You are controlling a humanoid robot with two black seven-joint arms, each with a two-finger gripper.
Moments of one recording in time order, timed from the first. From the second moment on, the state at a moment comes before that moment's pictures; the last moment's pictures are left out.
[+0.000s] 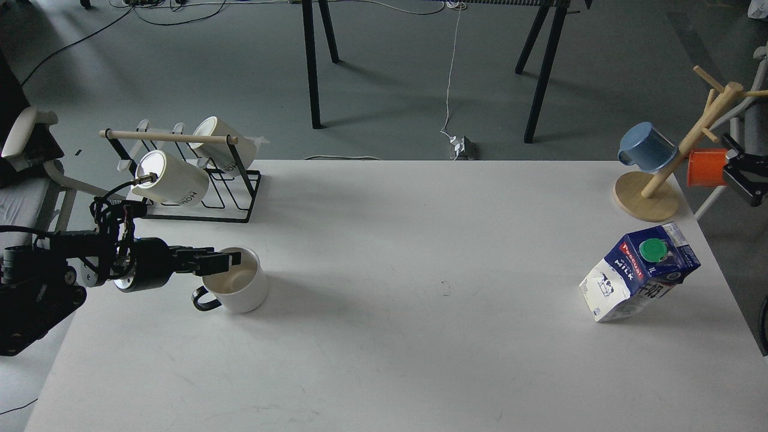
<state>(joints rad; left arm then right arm) -0.63 0.67 -0.41 -0.88 1.70 -0.33 -0.49 0.22 -0.83 1.23 1.00 0.66 0.49 -0.26</state>
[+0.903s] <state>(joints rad) -0.64 0.69 -0.37 -0.91 1.70 -0.28 -0.49 0.19 -0.83 1.23 1.00 0.66 0.49 -0.26</state>
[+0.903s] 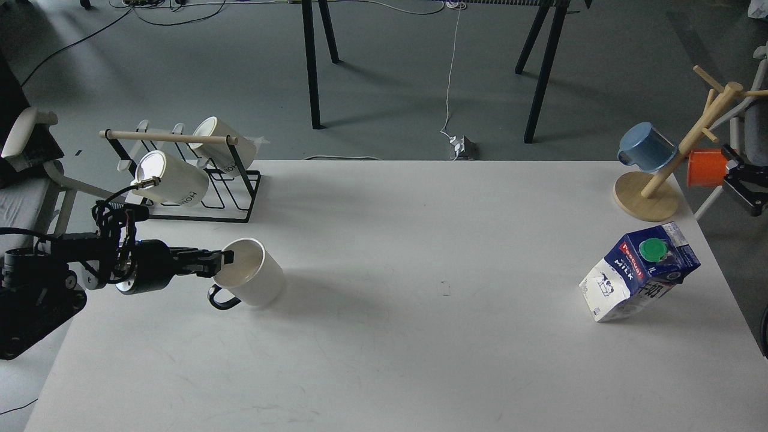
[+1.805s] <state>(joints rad) -0.83 0.30 -0.29 -0.95 1.75 -0.35 -0.49 0.22 -0.82 1.23 0.85 0.66 0.49 -0.25</state>
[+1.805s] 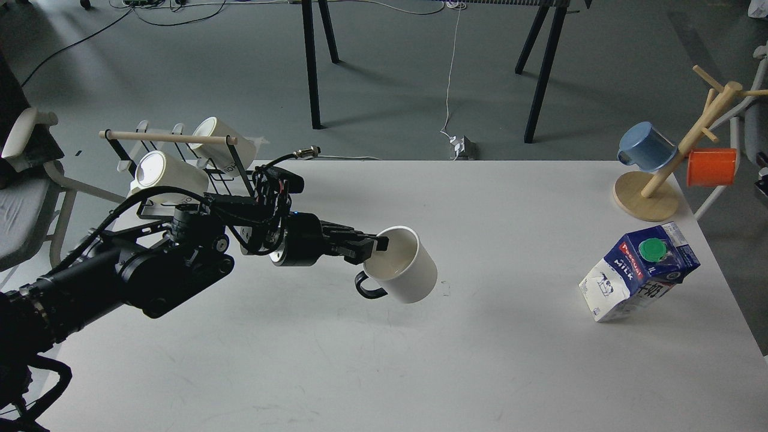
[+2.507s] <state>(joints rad) -0.80 0.27 -0.23 -0.92 1.77 -0.32 -0.49 0.20 -0.82 1.23 0.85 0.66 0.49 -0.25</state>
